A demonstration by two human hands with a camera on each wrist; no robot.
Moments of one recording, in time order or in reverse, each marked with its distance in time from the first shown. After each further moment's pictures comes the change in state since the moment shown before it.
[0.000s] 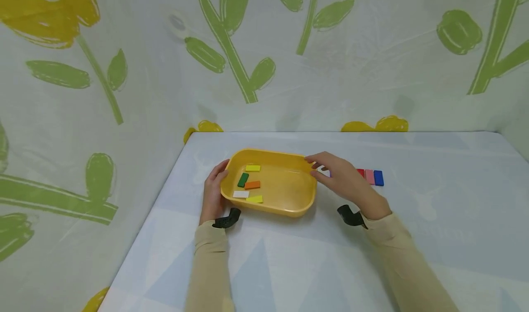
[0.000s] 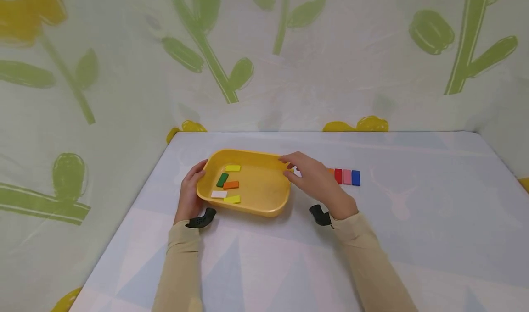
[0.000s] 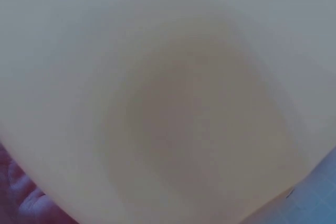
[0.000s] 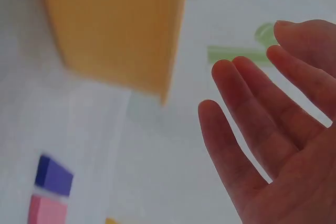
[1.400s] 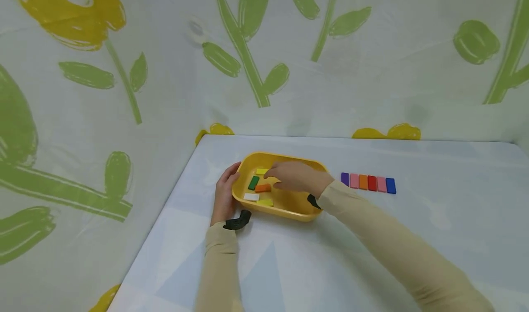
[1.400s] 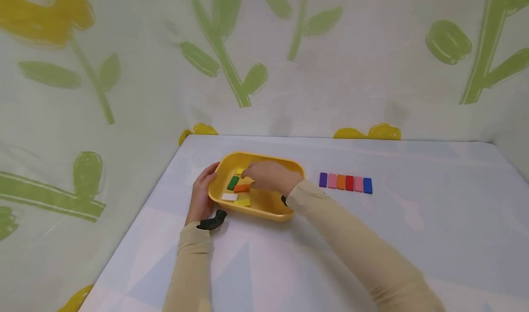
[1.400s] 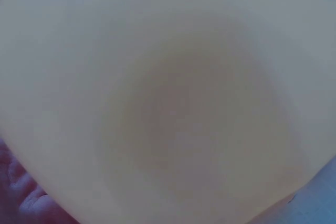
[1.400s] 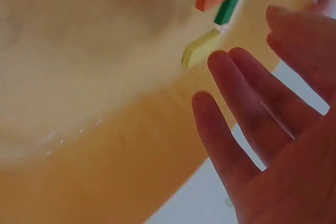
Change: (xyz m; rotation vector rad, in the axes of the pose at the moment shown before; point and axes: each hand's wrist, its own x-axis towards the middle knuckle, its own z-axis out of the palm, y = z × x) left_hand 0.001 -0.001 0.000 0.000 0.007 -0.020; right_hand 0.096 -0.058 0.065 -0.434 -0.520 -0.182
